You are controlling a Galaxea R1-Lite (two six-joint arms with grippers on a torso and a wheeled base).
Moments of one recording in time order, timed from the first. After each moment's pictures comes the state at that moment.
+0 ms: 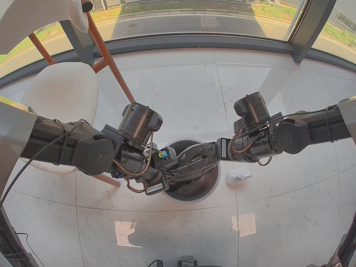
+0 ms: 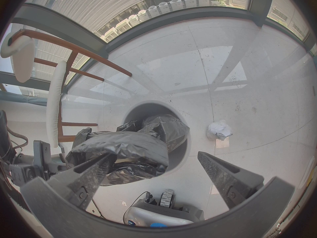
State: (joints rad) left arm -0.61 1.96 -1.27 0.13 -0.04 0.77; right arm 0.57 2.05 -1.38 0.13 -0.04 0.47
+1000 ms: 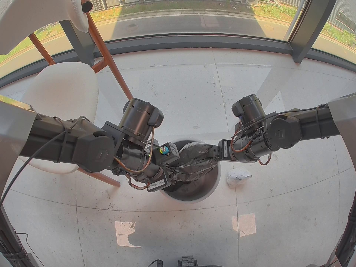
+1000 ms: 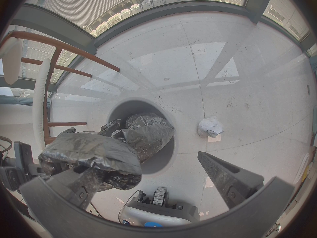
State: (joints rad) left arm -0.61 1.97 -1.30 0.13 -0.04 0.76; right arm 0.54 2.12 -1.48 0.24 -0.07 0.47
